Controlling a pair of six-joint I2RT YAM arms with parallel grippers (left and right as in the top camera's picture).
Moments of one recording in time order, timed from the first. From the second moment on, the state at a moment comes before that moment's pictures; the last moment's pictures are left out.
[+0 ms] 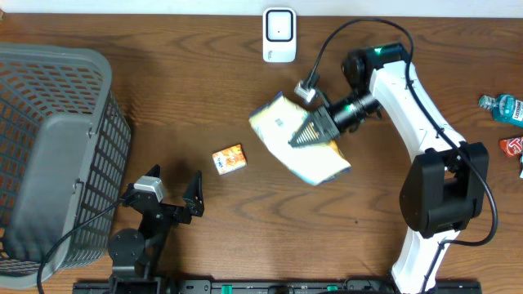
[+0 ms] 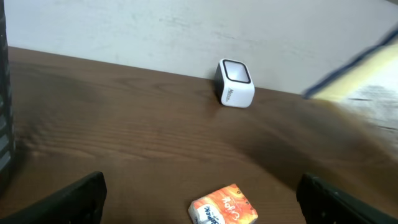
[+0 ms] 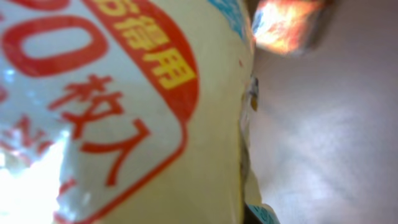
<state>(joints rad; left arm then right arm) -0.02 0.01 0.04 -0.14 0.25 -0.25 0.23 2.03 1.73 -1.66 -1.05 -0.68</state>
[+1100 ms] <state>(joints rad) -0.02 0.01 0.04 -0.14 0.25 -0.25 0.24 1.88 1.33 -1.70 -1.14 -0.84</state>
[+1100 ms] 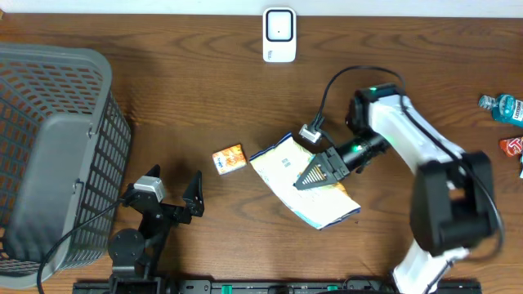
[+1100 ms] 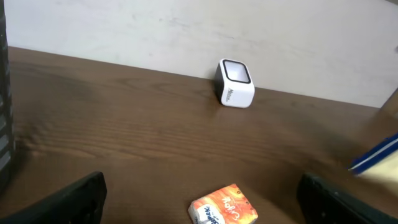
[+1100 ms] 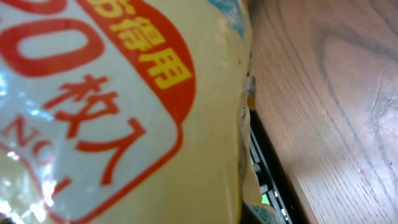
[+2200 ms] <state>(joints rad) -0.02 0.01 0.04 -0.14 0.25 -0.25 0.33 1.46 0.96 -0.06 -0.15 -0.03</state>
